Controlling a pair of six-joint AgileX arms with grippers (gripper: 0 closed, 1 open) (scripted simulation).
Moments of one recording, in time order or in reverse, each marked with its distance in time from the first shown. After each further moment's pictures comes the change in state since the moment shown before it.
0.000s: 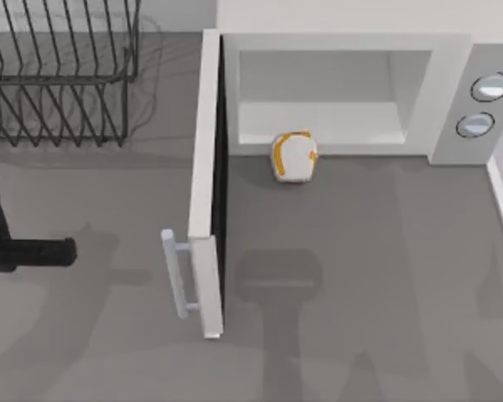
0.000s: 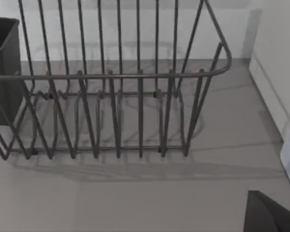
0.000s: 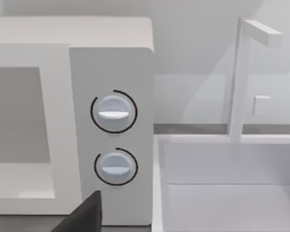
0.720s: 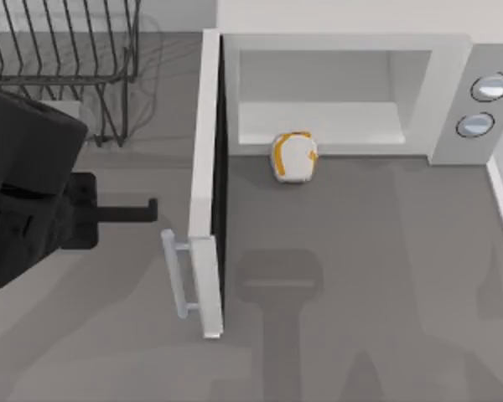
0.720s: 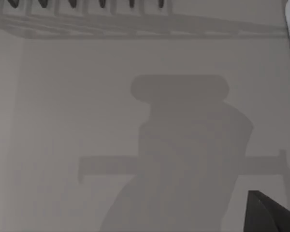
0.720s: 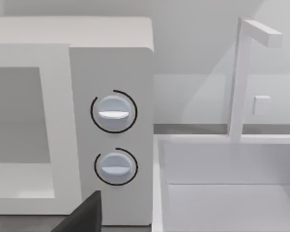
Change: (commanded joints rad) left arm 0.009 0.573 0.318 -0.277 0.124 -0.246; right arm 0.000 0.000 0.000 0.000 0.000 0.000
